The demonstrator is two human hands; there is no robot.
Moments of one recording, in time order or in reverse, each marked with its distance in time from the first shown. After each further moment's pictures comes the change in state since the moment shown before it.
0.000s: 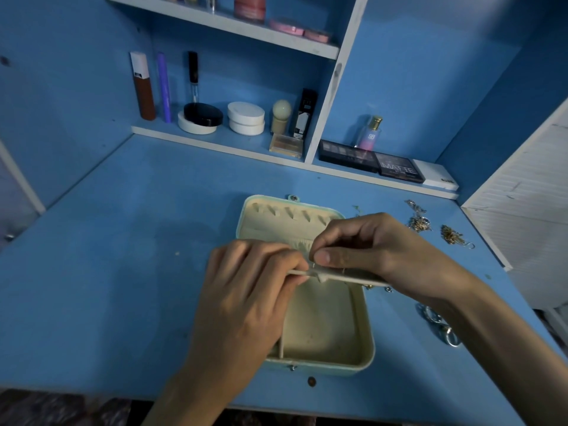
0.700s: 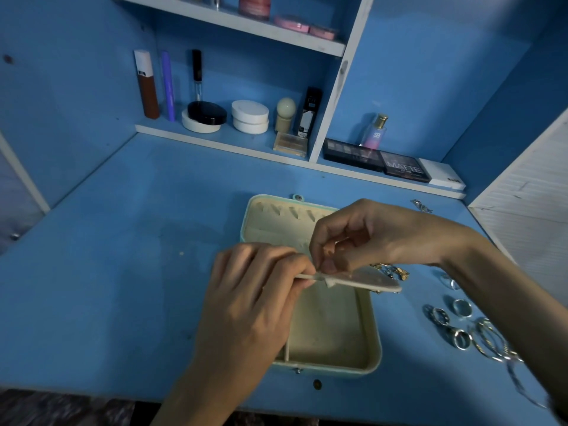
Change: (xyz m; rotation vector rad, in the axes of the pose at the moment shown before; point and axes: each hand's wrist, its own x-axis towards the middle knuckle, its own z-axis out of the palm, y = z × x) left_hand -0.002 0.001 0.000 0.014 0.004 0.000; right_hand 0.025 -0.015 -0.017 -0.201 -0.368 0.016
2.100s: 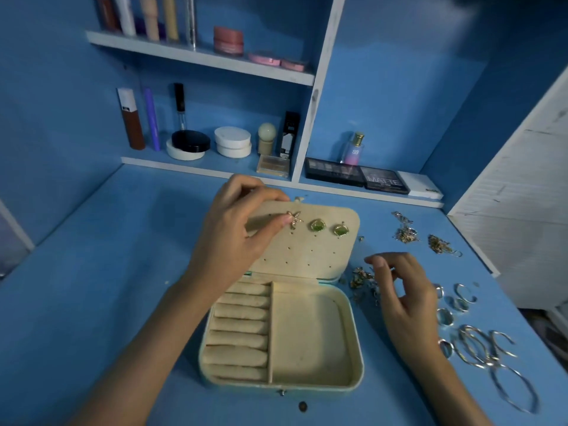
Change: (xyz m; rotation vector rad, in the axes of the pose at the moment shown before) left_hand 0.072 -0.057 0.036 -0.311 -0.118 -0.161; right_hand -0.027 0.115 0.060 -0.283 1.418 -0.110
